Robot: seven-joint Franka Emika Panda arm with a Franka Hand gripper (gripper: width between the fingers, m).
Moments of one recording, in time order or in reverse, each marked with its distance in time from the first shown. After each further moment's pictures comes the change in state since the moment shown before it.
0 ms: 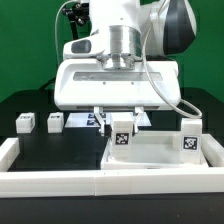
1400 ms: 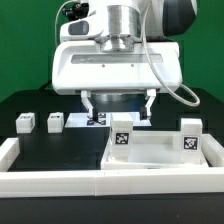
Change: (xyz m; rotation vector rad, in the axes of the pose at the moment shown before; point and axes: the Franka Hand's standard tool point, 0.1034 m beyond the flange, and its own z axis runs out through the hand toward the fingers) arm 0.018 0.000 -0.021 0.028 -0.037 0.002
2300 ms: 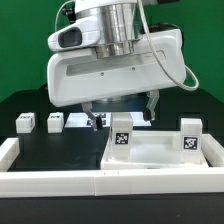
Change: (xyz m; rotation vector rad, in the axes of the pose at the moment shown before) arm 0.012 -0.003 0.010 0.162 -0.414 -0.028
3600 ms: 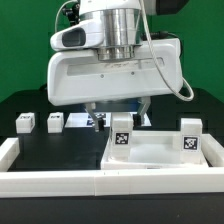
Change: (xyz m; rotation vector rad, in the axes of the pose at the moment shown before) arm -0.005 0.007 0.004 -0.079 0.033 -0.051
